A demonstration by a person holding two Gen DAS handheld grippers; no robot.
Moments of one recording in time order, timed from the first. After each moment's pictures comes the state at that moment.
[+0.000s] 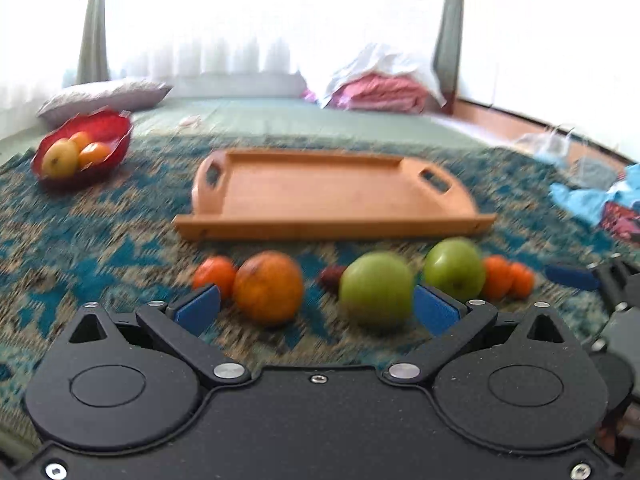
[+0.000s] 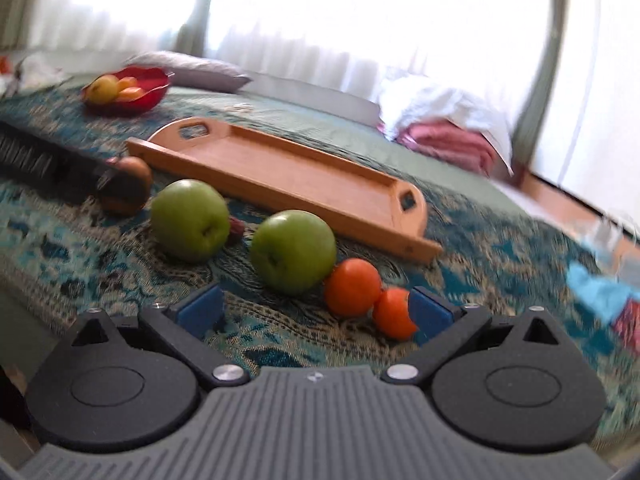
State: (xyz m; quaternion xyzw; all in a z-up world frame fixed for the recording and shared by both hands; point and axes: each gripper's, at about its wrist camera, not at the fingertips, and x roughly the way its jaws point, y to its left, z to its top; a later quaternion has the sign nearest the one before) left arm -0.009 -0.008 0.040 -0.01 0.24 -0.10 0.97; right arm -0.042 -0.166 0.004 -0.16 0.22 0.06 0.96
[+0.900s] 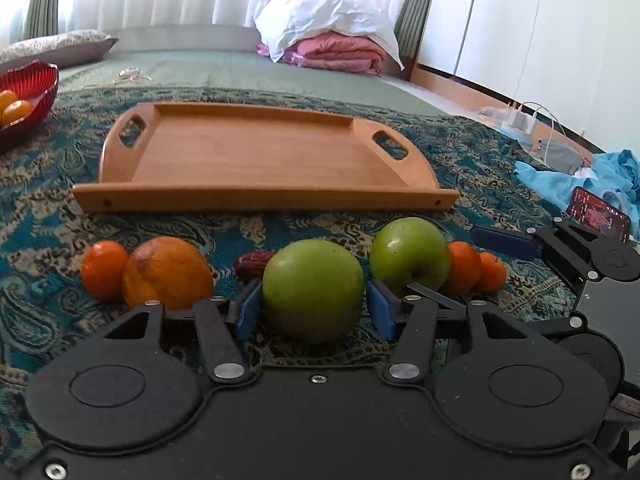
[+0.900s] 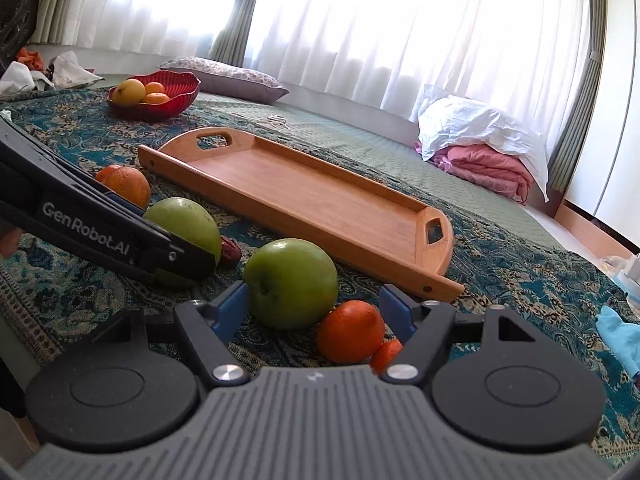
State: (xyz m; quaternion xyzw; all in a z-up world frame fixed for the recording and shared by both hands) left arm 0.048 -0.035 0.012 -0.05 0.32 -0.17 0.93; right arm -0.008 -0.182 0.002 -0.17 0.20 0.13 0.96
